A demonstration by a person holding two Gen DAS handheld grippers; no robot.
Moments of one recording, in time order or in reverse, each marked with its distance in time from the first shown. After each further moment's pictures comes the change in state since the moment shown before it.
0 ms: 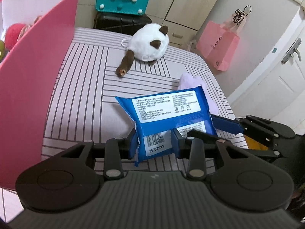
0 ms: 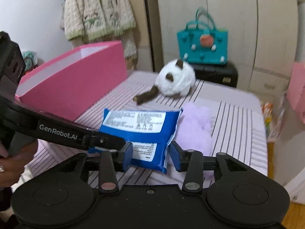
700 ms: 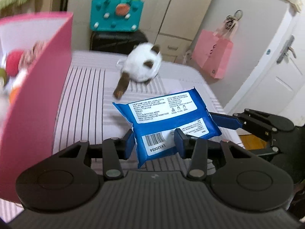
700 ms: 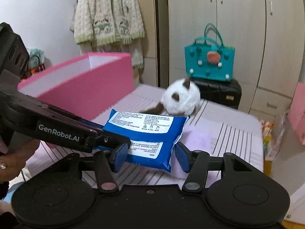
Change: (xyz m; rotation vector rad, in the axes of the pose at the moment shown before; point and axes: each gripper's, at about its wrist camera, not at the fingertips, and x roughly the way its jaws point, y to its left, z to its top) left arm -0.022 -0.014 0.010 0.109 -0.102 0.011; right arm -0.019 0.013 0.012 -0.113 -0.105 -0.007
